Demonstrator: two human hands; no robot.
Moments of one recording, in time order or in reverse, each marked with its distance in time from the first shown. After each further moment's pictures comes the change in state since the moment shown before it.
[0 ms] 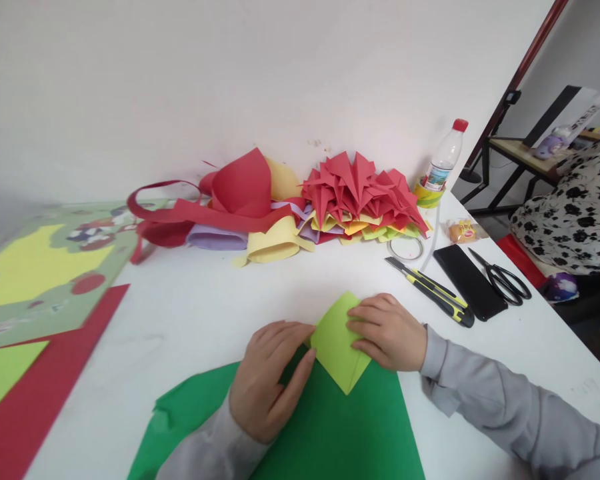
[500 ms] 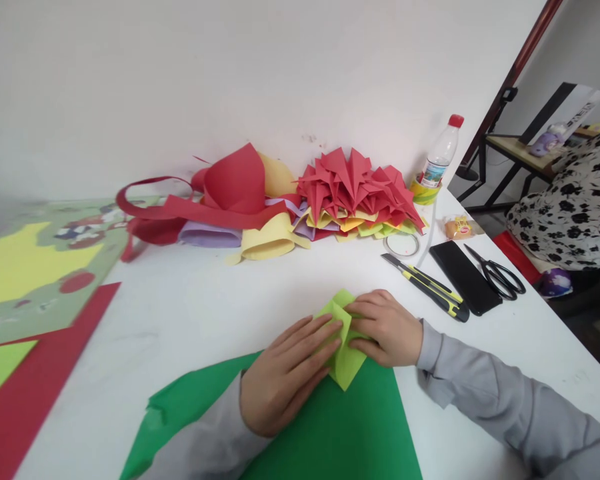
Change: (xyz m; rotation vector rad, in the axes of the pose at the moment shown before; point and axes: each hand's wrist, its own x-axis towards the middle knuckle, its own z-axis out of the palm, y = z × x) left_hand 0.004 -0.004 0.007 -0.037 -0.217 0.347; right_hand 0.000 0.001 -0.002 0.030 -0.038 0.010
